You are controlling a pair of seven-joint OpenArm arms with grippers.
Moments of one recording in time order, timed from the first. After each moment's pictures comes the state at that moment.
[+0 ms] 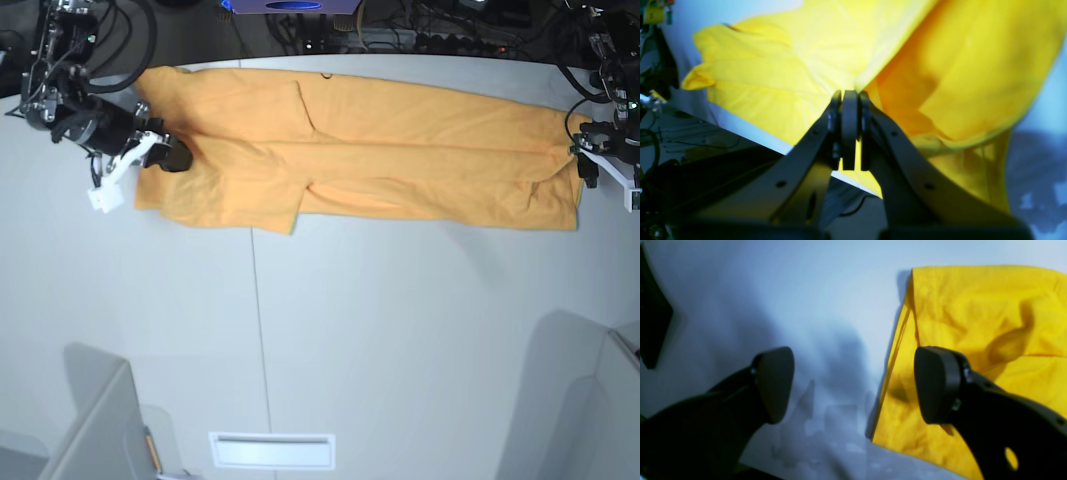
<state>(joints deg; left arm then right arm) 22.6 -25.3 -36.4 99.9 -13.3 -15.6 47.1 -20.3 17.3 17.5 108.3 60.7 7.9 -70.4</state>
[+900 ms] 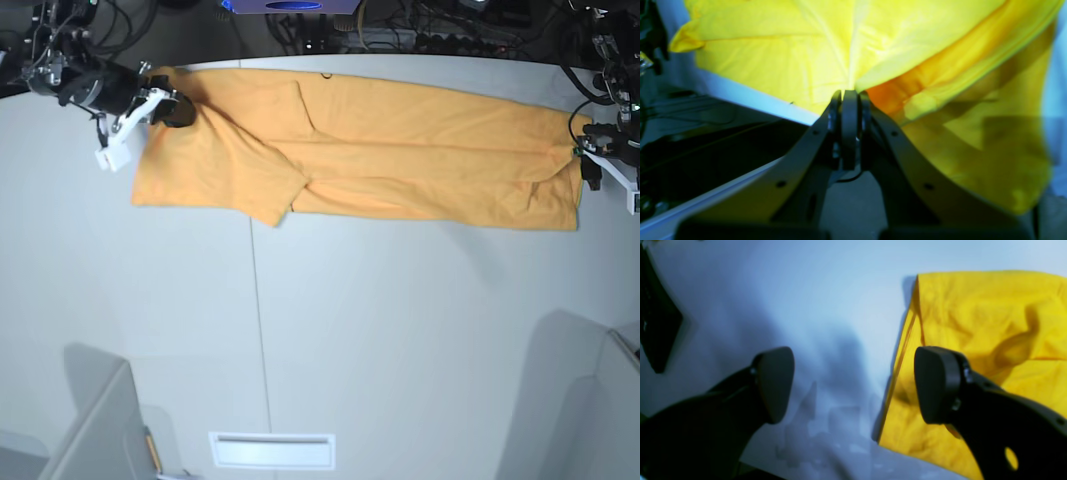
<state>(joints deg) 22.7 -26.3 -36.4 99.9 -13.3 -15.6 46.9 -30.3 17.5 17.6 113.4 58.4 7.9 -70.4</state>
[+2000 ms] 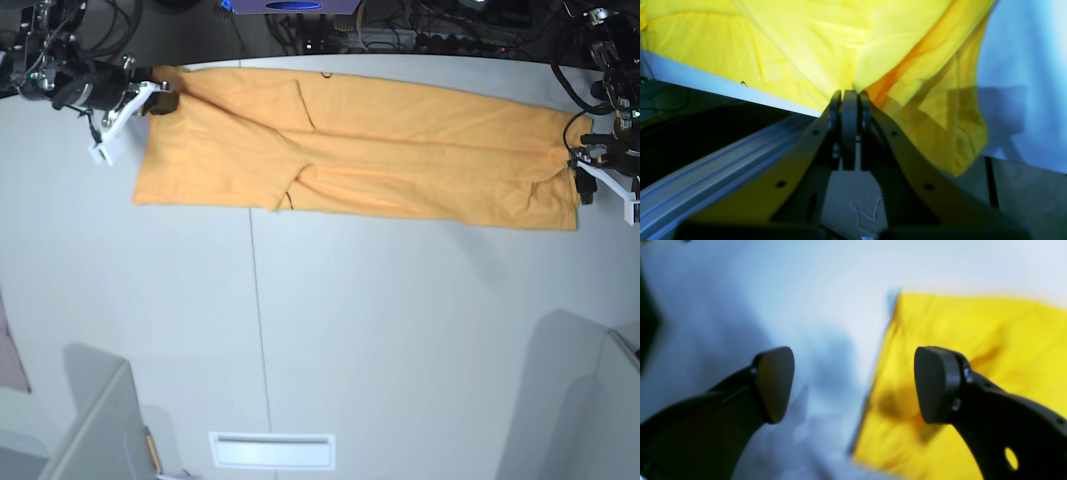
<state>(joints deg) 20.2 -25.7 -35.6 100.0 -20.5 -15.6 47.4 -30.3 21.5 17.2 111.9 55.1 8.0 -74.9</state>
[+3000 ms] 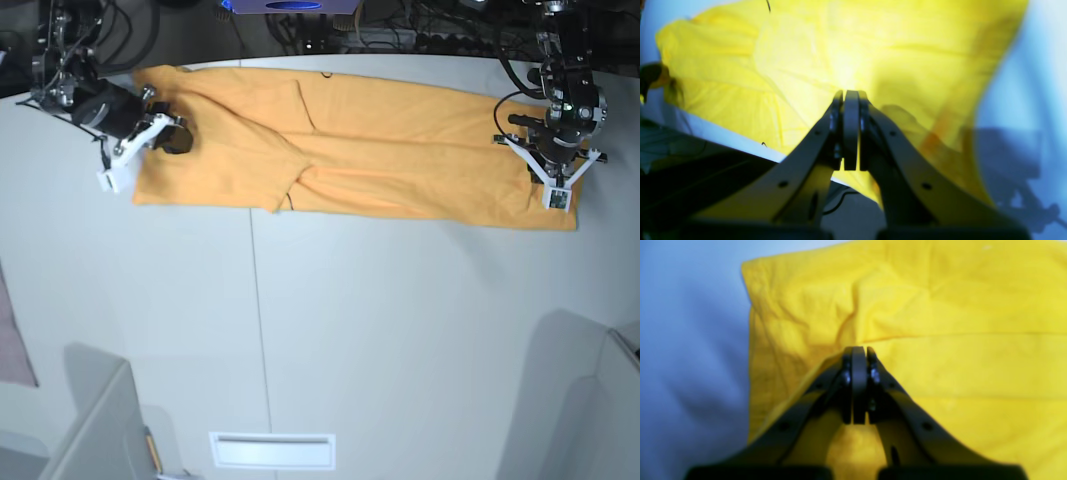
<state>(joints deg) 20.6 -19.0 -20.8 98.9 -9.9 -15.2 46.5 -24.4 19.1 11.7 106.1 54.8 8.0 -61.6</state>
